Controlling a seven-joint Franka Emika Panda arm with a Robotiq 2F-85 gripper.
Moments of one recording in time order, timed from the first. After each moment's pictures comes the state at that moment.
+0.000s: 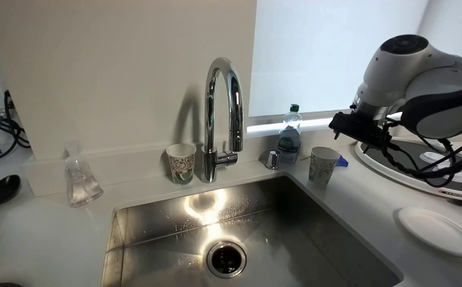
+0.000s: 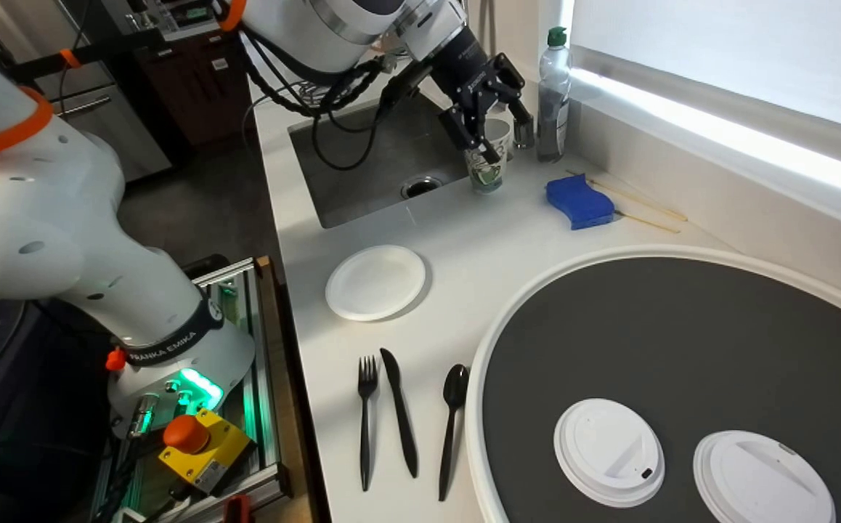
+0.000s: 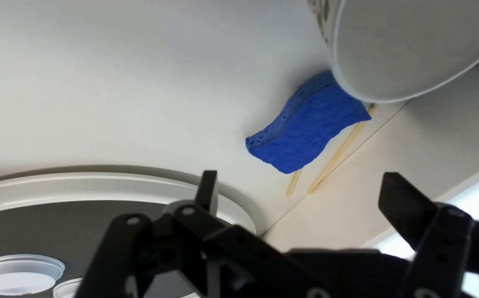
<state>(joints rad) 0.01 -0.11 0.00 -2.44 -0.84 2.63 1.82</state>
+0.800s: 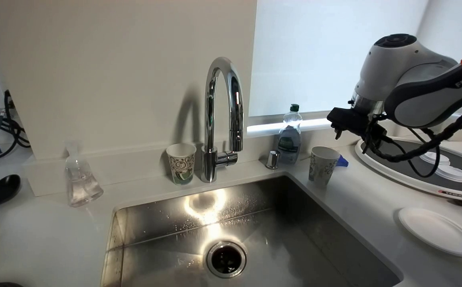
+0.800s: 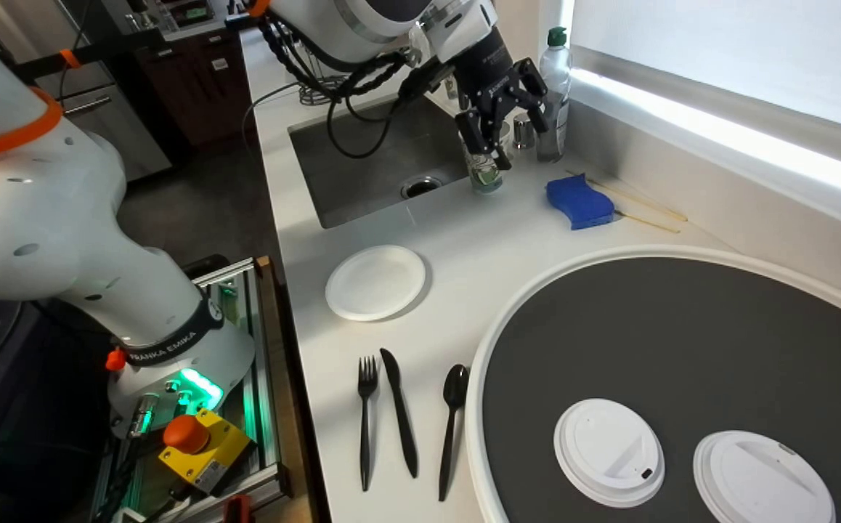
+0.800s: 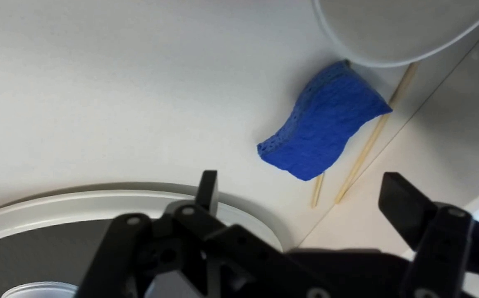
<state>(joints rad) -0.02 -0.04 -0.01 -2.36 -0.64 2.58 1.72</state>
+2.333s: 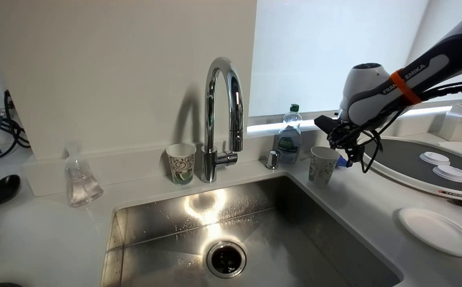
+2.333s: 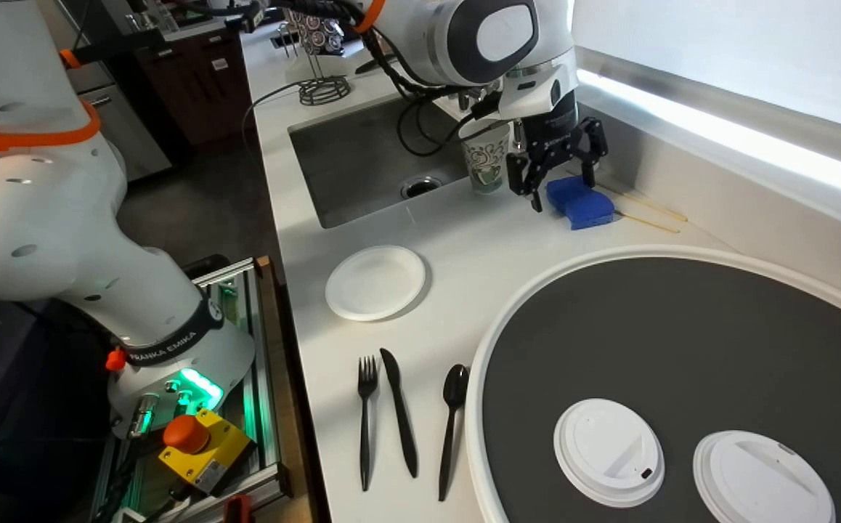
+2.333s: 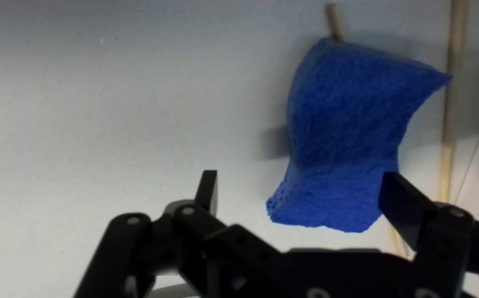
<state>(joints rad) -0.04 0.29 -0.08 -2.08 -0.29 2.53 1.78</state>
